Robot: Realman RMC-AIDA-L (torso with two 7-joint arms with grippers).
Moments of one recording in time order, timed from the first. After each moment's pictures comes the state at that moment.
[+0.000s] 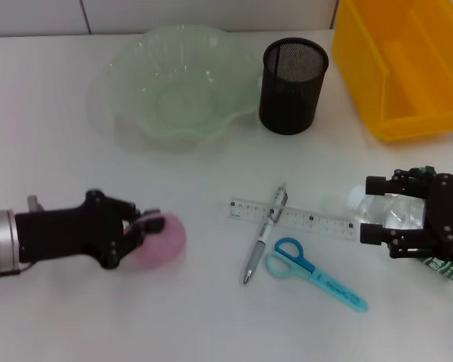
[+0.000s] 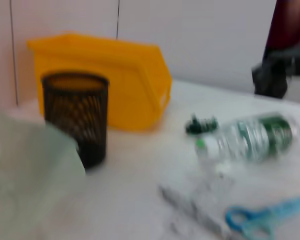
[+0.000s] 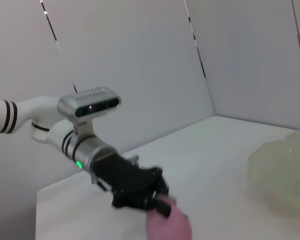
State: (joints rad) left arm -0.35 -2.07 0.91 0.67 1.90 1.52 -1.15; right arm 0.38 2.08 -0.55 -0.76 -2.06 -1.88 1.33
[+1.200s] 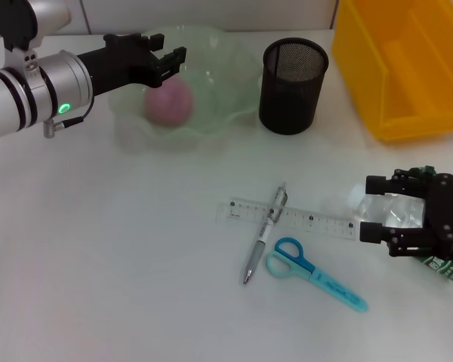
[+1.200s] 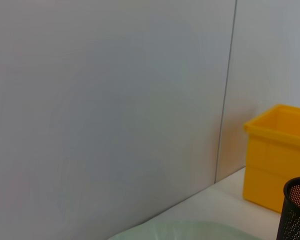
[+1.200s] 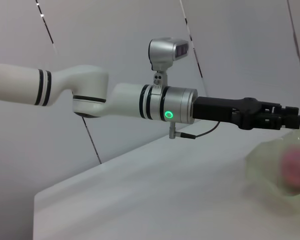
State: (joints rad) left arm -0.72 -2.08 0.94 0.45 1.61 0.85 -1.23; right arm 0.38 2.08 -0.55 -0.75 -2.06 -1.87 1.33
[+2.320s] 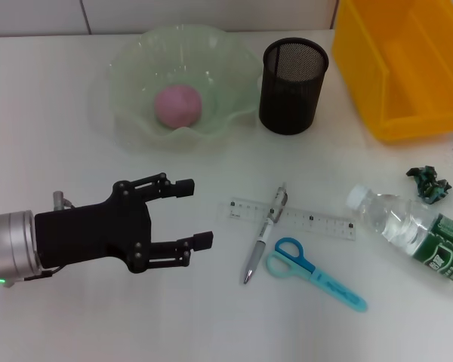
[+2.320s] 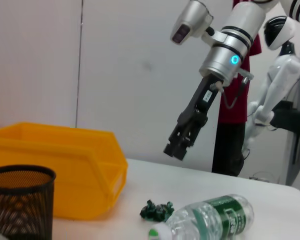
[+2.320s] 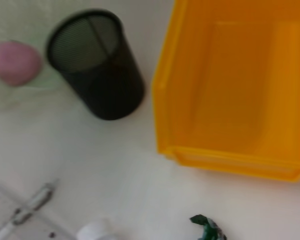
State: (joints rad) left arm -0.35 -2.07 1.03 0.58 1.66 1.63 -1.04; right arm 0.57 2.04 -0.78 -1.44 -2.70 -1.79 2.50
